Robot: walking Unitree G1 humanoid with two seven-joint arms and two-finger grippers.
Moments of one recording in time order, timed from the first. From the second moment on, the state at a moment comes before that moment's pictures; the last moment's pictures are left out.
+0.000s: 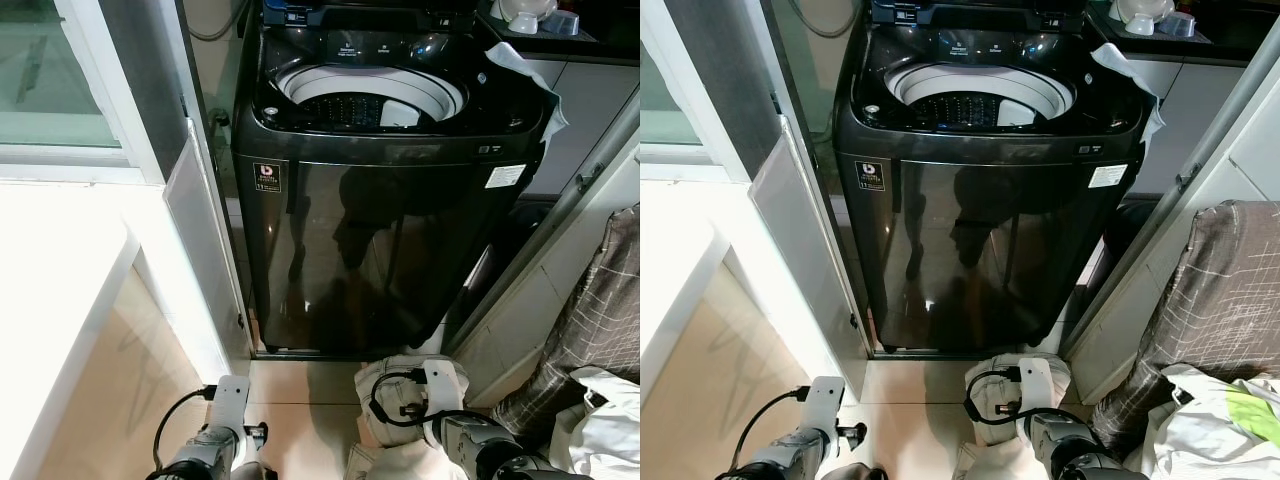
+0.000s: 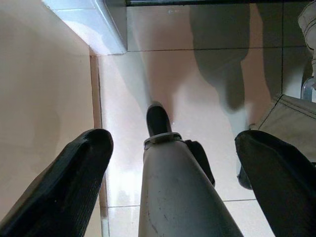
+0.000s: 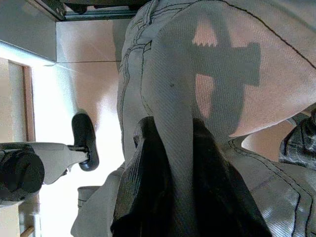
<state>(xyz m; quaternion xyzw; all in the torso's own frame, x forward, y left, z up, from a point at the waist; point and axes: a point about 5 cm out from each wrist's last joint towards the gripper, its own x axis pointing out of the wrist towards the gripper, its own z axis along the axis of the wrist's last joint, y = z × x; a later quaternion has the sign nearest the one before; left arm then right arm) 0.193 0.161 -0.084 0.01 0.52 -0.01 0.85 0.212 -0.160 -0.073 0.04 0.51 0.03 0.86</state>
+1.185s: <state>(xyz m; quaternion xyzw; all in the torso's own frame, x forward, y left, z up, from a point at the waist) 0.193 0.159 -0.084 0.02 0.52 -0.02 0.85 0.212 -0.160 -0.073 0.03 0.51 0.04 0.86</state>
